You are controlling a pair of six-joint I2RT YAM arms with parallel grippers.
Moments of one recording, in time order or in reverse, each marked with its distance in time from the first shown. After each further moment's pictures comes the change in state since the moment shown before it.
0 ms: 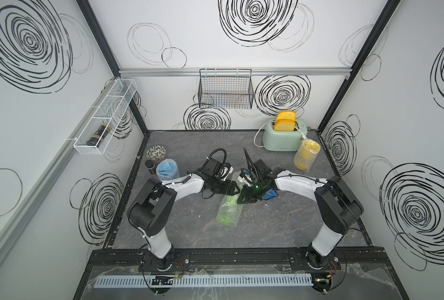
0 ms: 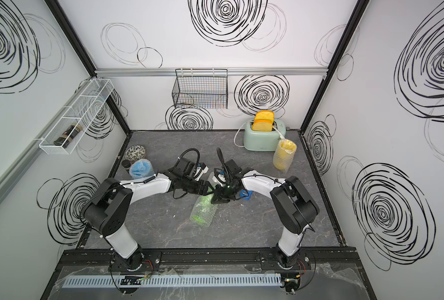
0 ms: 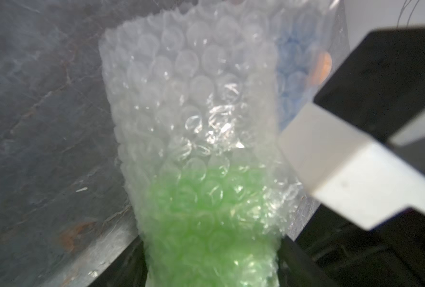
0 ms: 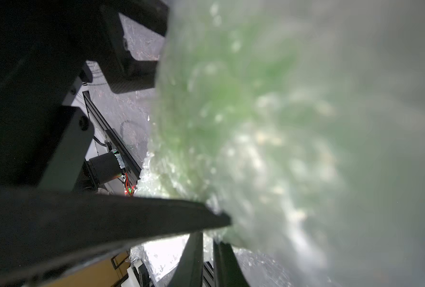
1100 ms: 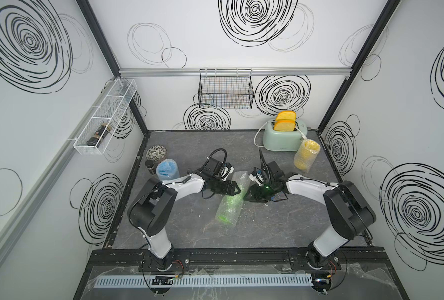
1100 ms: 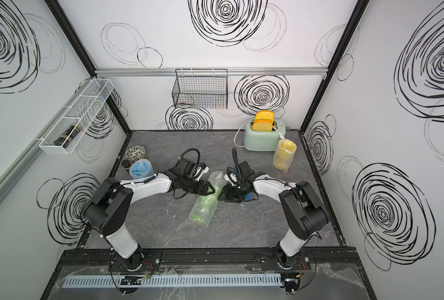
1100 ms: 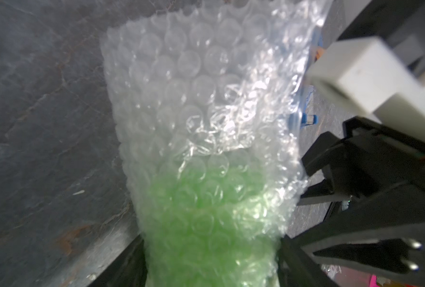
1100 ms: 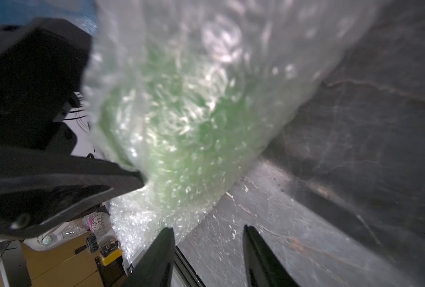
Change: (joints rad) left arm -0.002 0.004 0.003 0.001 0.011 0.010; right arm -0.116 -0.088 -0.158 0.138 0.006 0.025
